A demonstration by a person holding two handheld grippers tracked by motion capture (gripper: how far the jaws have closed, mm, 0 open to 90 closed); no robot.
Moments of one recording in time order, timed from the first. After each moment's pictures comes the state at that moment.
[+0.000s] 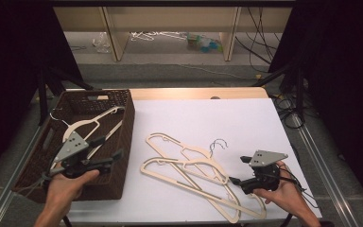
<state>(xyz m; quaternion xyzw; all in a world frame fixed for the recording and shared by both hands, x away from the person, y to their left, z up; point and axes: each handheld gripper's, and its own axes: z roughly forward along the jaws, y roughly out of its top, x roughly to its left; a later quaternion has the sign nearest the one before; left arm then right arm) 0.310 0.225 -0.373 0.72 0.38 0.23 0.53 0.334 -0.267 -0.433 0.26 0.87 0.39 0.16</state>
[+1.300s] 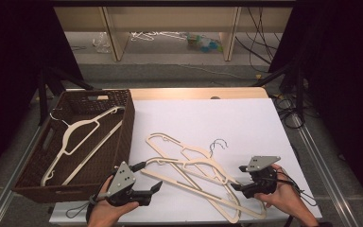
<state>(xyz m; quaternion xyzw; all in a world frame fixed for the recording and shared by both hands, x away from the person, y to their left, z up) 0.279 0.146 -0.436 0.77 0.30 0.21 0.52 0.336 -0.271 -0.460 0.26 0.90 0.34 0.12</state>
